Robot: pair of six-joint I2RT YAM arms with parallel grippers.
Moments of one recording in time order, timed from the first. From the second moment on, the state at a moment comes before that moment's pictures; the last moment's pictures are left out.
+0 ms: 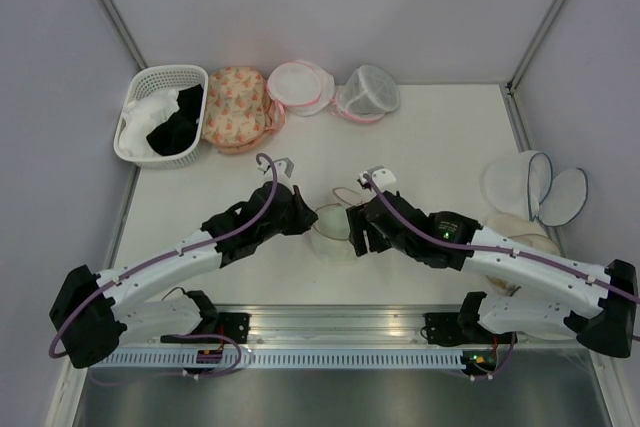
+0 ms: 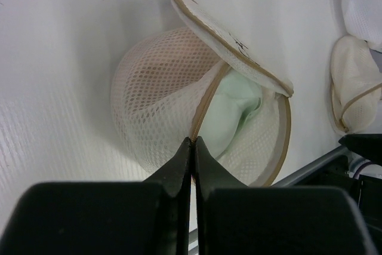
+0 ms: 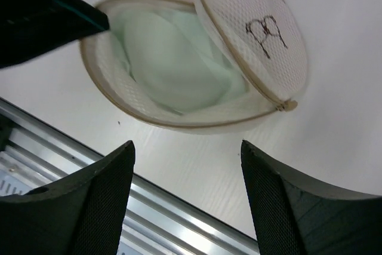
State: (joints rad) left arm -0.86 1.11 0.72 -0.22 -0.18 -0.81; right arm 1.07 1.10 0.95 -0.68 0.34 0.57
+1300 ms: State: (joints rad) left arm -0.88 1.00 0.54 -0.19 -0.13 -0.95; right arm 1.00 1.61 0.96 -0.31 0.19 0.52
